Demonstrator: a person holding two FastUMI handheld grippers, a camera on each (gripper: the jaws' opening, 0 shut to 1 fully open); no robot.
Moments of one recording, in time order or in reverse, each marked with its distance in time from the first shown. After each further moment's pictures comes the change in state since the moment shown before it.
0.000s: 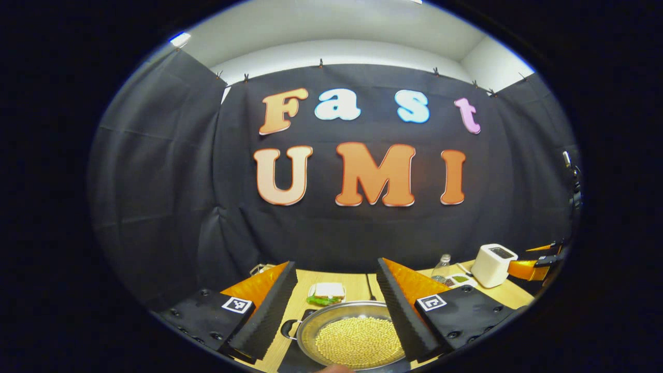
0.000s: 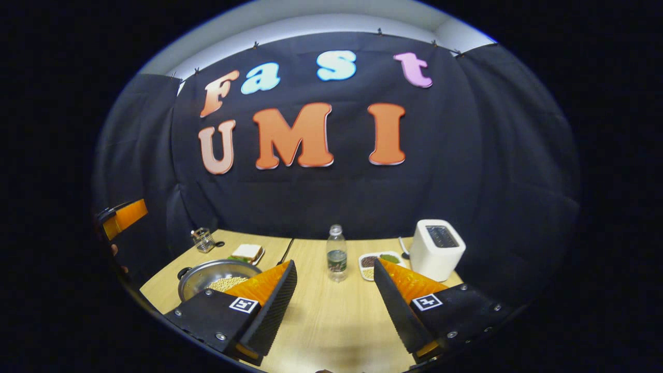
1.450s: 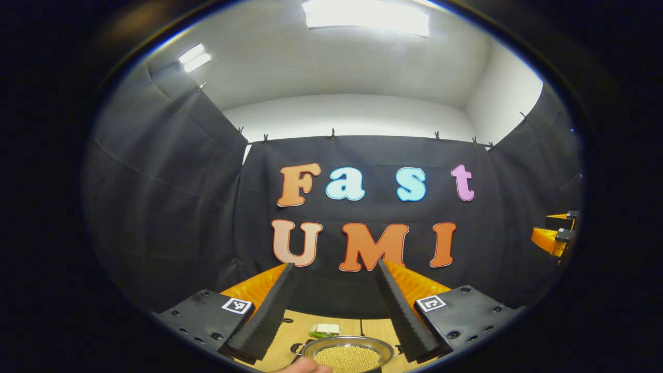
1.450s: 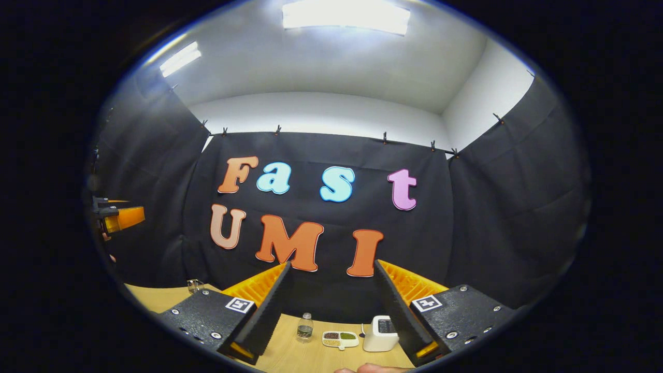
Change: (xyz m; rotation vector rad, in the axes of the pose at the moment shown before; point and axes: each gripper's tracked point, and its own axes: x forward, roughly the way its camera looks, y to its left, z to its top) left arm -0.132 0.301 0.157 -0.035 -0.296 0.071; right arm -0.149 -0.019 0.186 -0.136 -0.520 0.010
